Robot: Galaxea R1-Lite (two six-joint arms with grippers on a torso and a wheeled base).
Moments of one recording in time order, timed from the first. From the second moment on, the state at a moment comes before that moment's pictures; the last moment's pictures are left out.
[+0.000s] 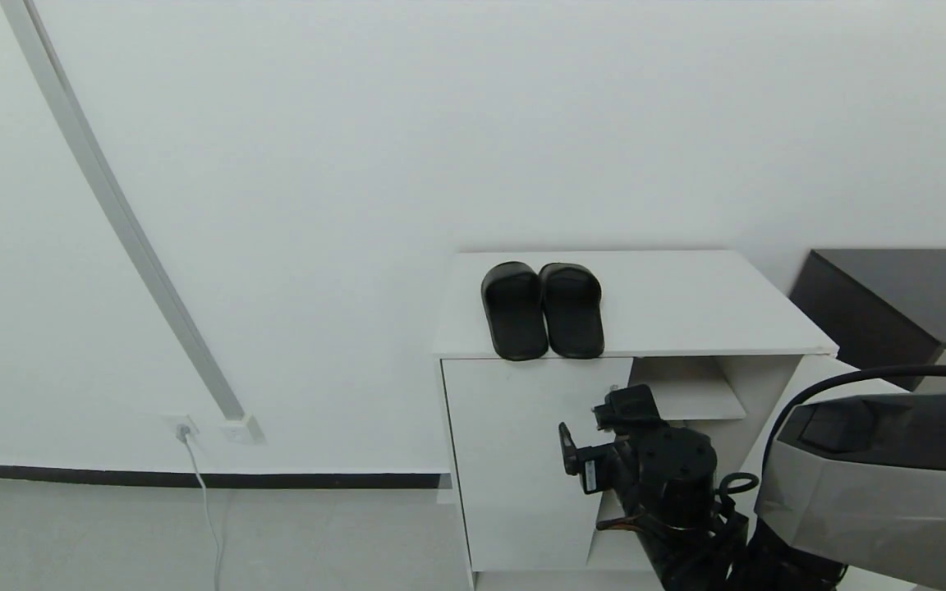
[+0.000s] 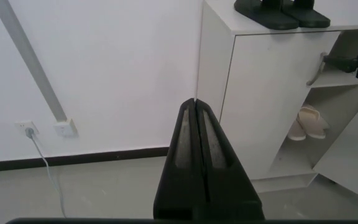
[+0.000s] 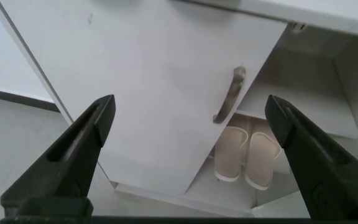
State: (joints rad) left arm 0.00 0.00 0.00 0.00 -0.07 0.01; right arm 0.78 2.25 -0.63 -1.49 -0.60 0.01
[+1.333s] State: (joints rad) left arm 0.00 0.00 0.00 0.00 -0.07 0.01; right arm 0.77 2.18 -0.76 -1.25 -0.56 -0.02
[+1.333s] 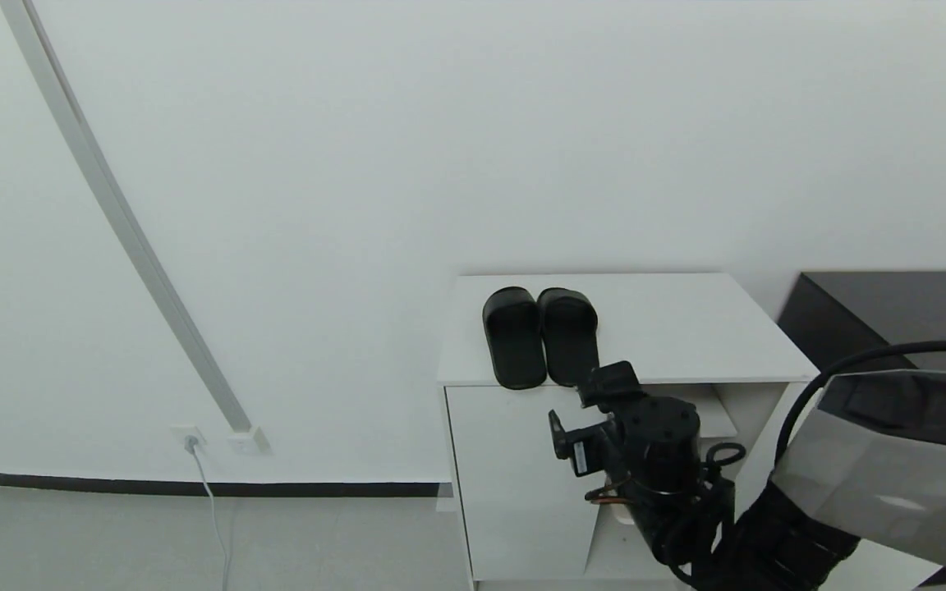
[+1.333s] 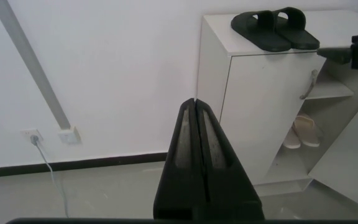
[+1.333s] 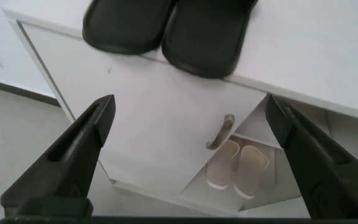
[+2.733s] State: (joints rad) left arm 0.00 0.00 0.00 0.00 -0.07 0.02; right arm 0.82 2.10 -1.03 -0.80 -0.58 0.22
